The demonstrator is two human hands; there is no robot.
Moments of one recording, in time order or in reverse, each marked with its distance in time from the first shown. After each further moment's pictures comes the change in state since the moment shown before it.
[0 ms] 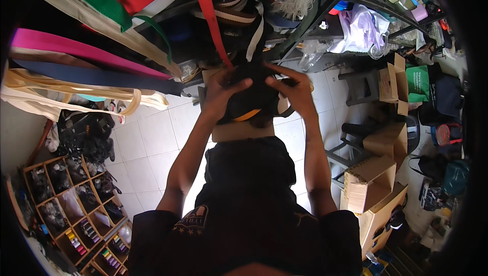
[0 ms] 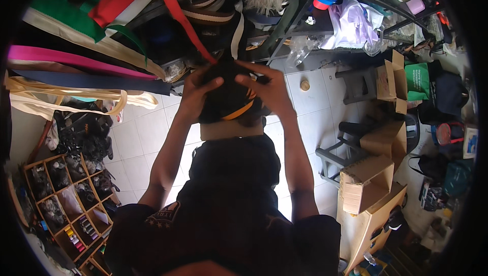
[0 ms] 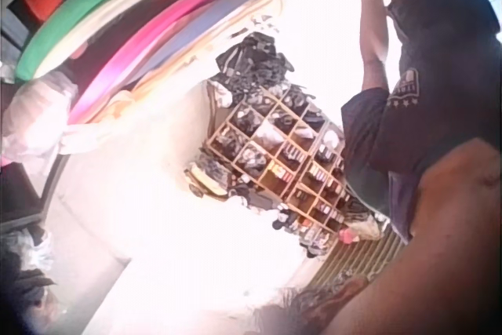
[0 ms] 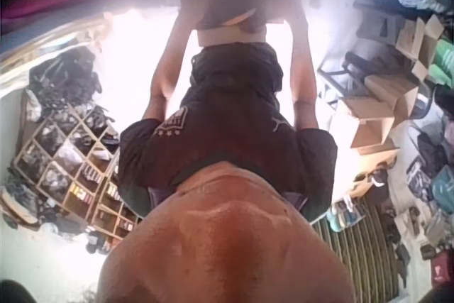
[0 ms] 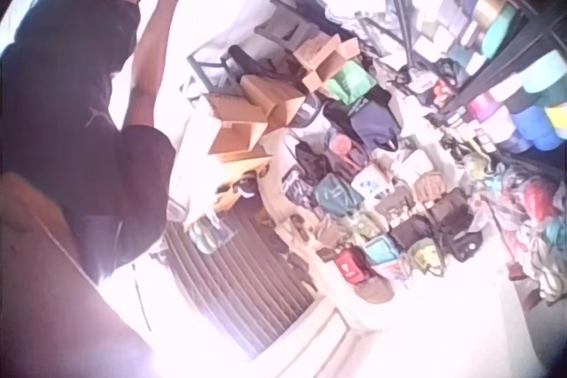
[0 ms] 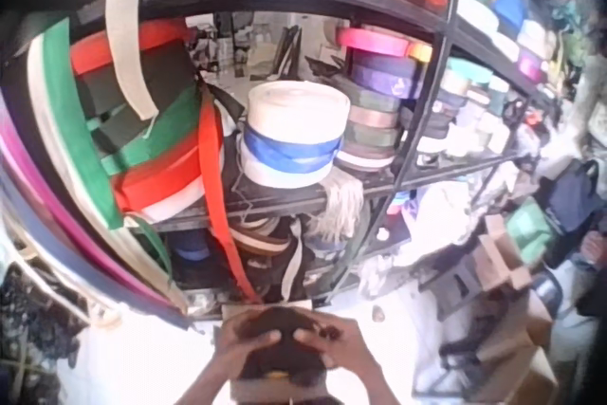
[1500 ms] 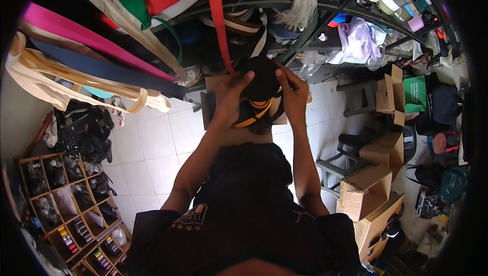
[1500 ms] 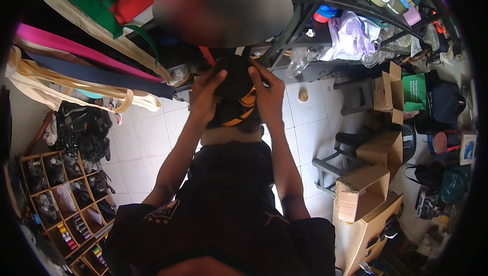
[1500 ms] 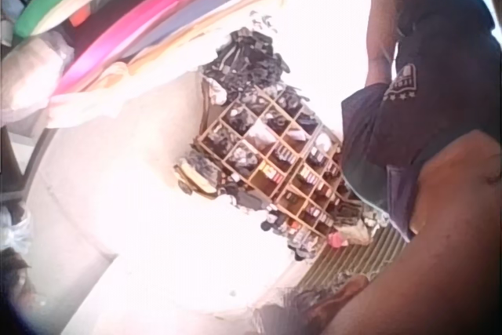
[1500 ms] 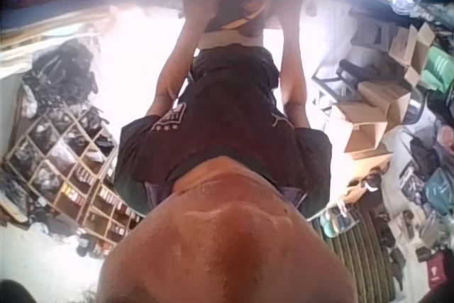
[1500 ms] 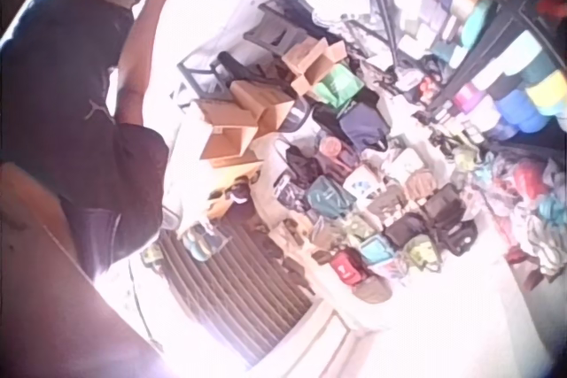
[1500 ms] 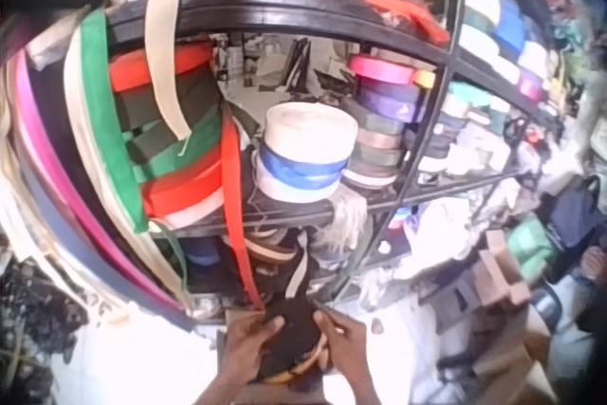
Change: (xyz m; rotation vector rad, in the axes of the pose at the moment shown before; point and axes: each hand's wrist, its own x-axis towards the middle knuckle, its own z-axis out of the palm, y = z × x) left_hand -0.011 0.015 0.032 -0.211 0.118 -0.062; right_hand -0.004 -0.014 0.028 0.098 0.307 0.020
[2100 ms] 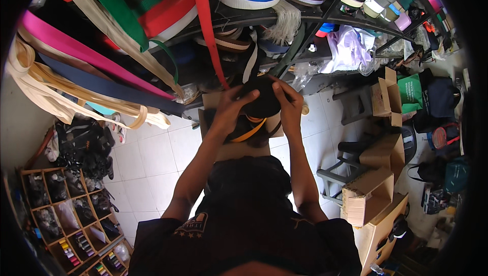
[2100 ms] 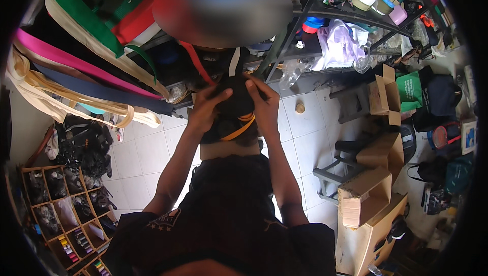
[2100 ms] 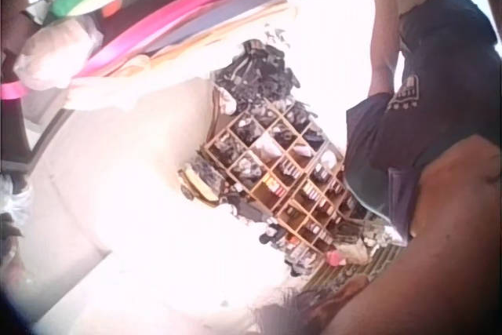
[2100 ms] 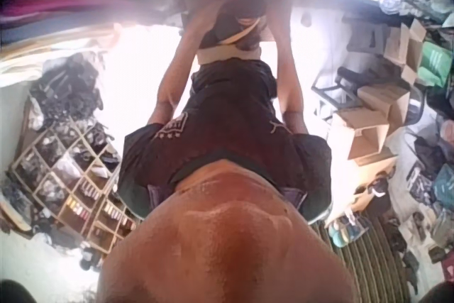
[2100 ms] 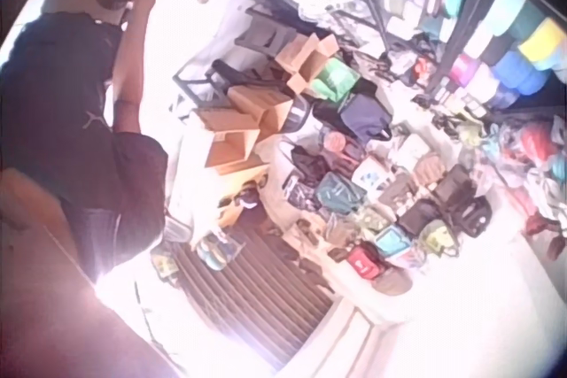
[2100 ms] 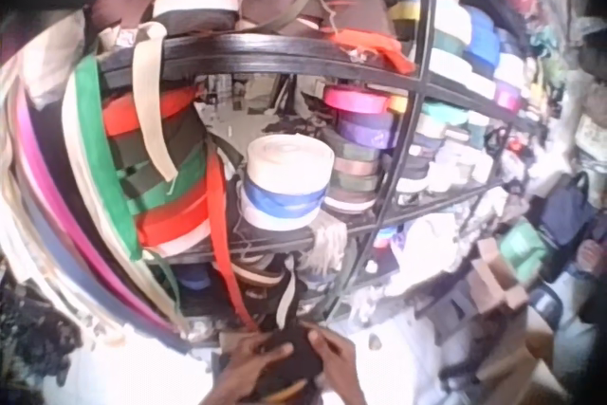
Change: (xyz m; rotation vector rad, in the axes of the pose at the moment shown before) left_hand 0.006 0.013 0.010 0.177 -0.184 -0.057; right_hand 0.001 0.002 -0.011 0.144 -0.071 -0.147
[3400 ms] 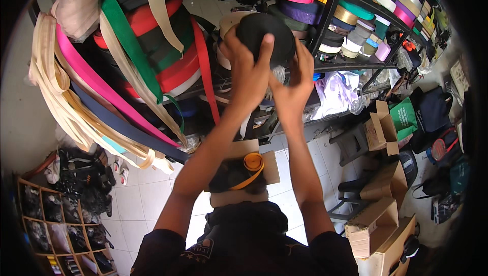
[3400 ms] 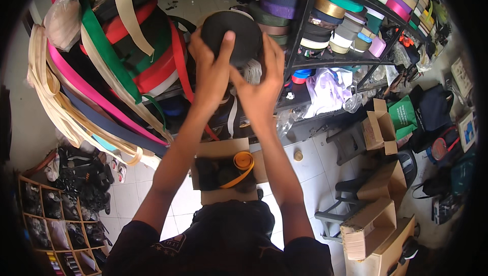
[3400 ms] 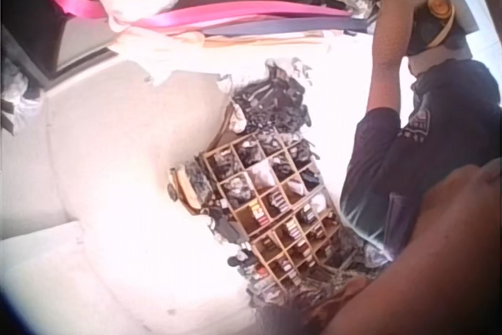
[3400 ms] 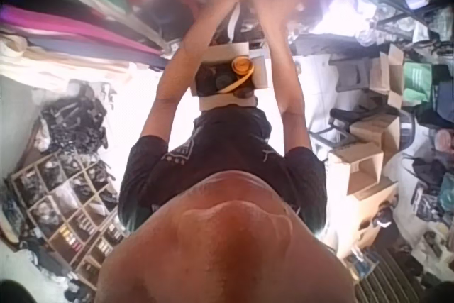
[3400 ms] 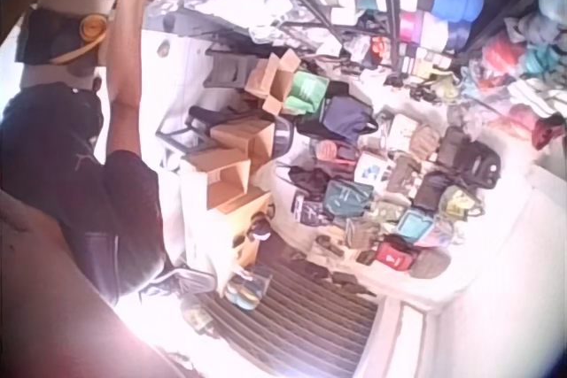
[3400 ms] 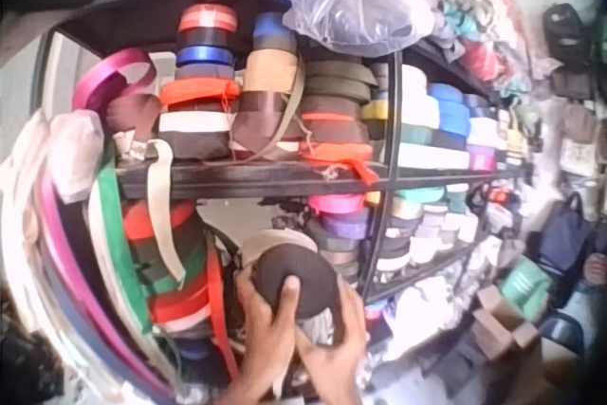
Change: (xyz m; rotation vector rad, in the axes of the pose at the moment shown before) left_hand 0.049 0.184 0.117 0.455 0.359 1.045; right_hand 0.101 -0.138 0.022 -0.256 0.400 -0.907
